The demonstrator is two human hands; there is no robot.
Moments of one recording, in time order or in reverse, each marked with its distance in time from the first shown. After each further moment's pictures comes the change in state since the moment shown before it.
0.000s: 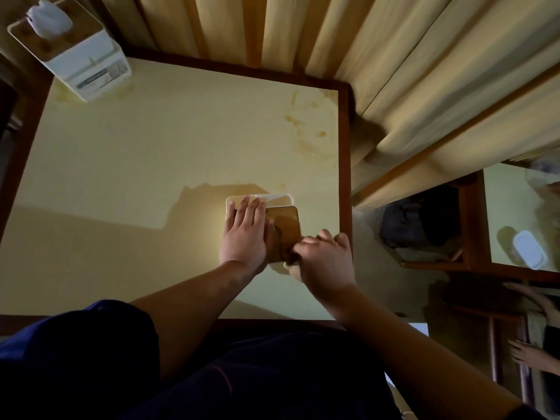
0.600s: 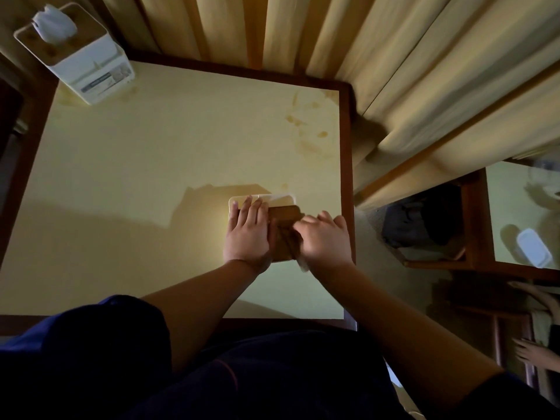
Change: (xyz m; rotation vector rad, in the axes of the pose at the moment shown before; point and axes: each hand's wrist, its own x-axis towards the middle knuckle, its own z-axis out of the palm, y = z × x) left_hand 0.000 0.001 0.001 0.011 0.011 -0.014; right_hand 0.034 0.001 -0.006 0.051 -0.046 0.041
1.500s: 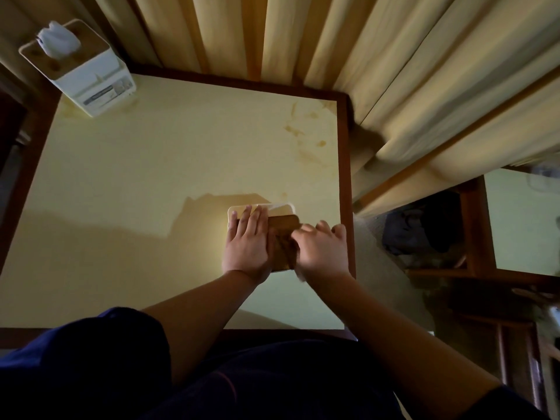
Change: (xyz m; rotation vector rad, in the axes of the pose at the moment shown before) left_hand 0.001 -0.001 0.000 0.036 -0.054 0.012; right_hand 0.001 -0.006 0.000 -0.030 -0.022 0.048
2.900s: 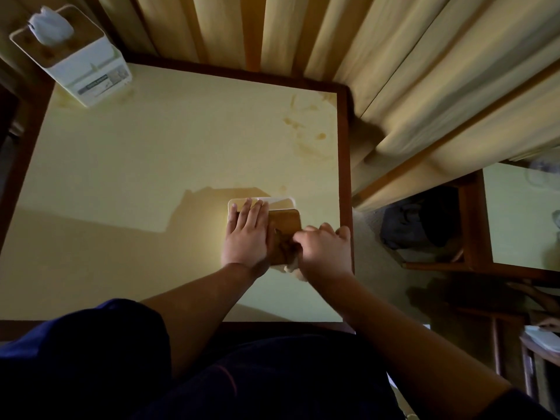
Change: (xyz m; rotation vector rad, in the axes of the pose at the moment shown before) left_hand 0.001 -0.001 0.003 0.027 0.019 0.019; right_hand -0.015 -0.002 -0.007 0.011 -0.036 0.034
